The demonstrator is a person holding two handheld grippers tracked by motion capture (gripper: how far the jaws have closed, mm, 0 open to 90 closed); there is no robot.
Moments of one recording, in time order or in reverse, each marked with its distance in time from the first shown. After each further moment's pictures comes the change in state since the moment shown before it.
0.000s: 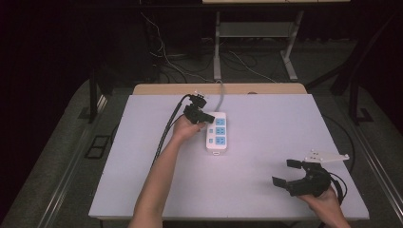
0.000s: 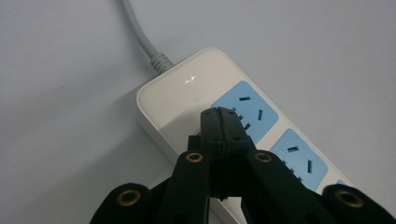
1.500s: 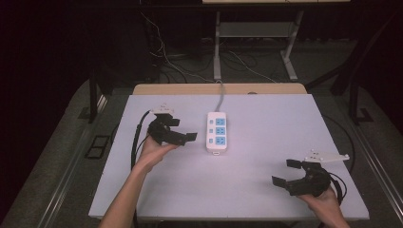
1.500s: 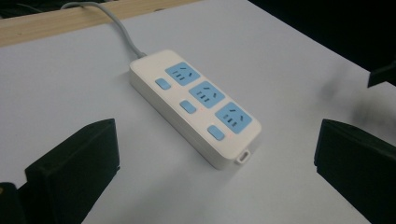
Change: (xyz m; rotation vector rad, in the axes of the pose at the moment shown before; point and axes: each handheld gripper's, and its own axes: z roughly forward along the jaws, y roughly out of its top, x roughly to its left) left arm -0.041 -0.083 -0.131 -0.252 -0.025 0.055; right arm 0.001 0.000 0.001 -0.006 -0.001 0.012
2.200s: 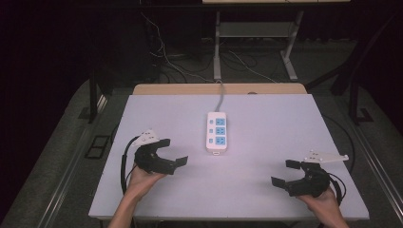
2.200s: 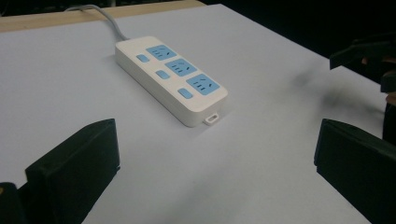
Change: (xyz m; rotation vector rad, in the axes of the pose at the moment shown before) left arm -0.035 -0.061 -0.042 -0.111 0.003 0.003; right arm 0.002 0.000 0.001 0.001 0.009 0.004
